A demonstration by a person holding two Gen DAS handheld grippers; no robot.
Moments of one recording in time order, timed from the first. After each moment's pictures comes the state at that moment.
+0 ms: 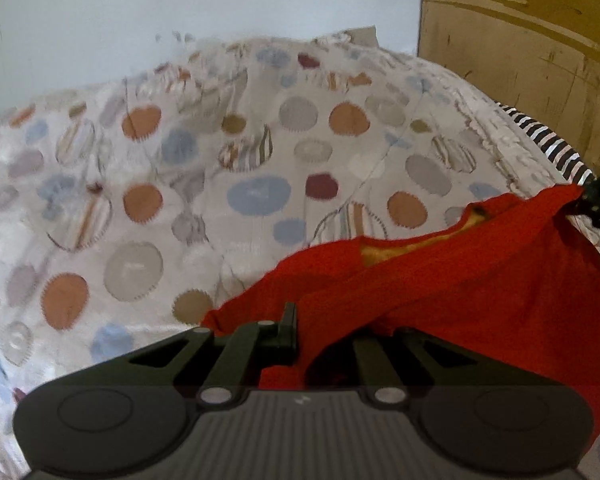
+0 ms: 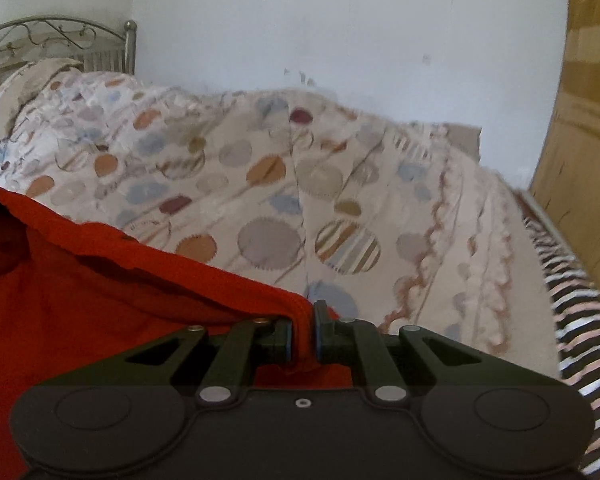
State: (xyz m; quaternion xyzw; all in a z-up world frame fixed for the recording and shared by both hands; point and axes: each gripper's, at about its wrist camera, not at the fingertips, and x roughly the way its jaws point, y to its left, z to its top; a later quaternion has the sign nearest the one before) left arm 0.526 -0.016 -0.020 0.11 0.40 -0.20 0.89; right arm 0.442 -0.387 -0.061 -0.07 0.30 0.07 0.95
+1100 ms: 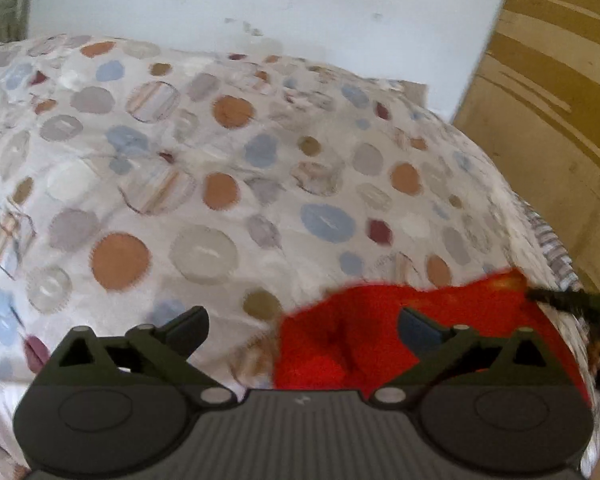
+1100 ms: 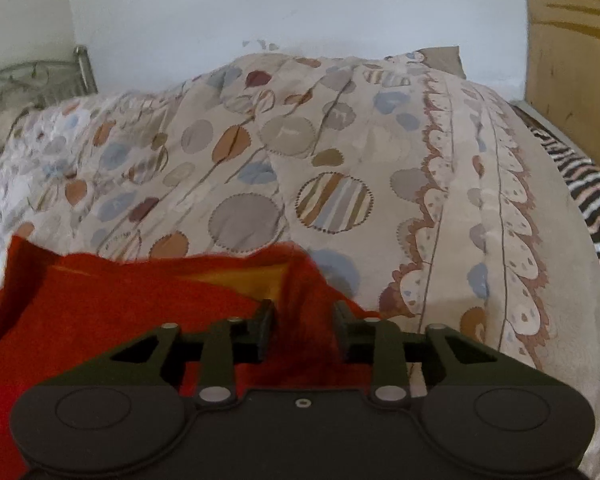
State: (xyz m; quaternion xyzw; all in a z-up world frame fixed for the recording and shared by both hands) left arm 0.531 0.088 0.009 -0.05 0.40 -0.19 0.89; right arm 0.475 -0.423 -0.080 0.06 0.35 0.05 0.93
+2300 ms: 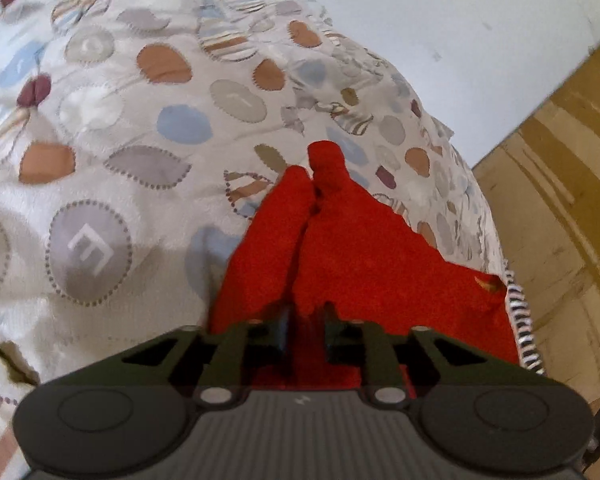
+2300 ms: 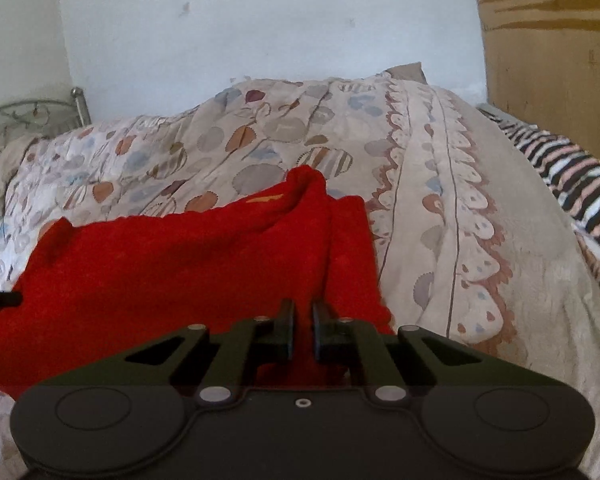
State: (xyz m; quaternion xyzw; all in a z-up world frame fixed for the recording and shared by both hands) left arm 0.437 0.103 -0.089 -0.24 0.40 -0.15 0.87; right arm 0.335 -0.406 -0.110 0.10 0.29 0.02 0.95
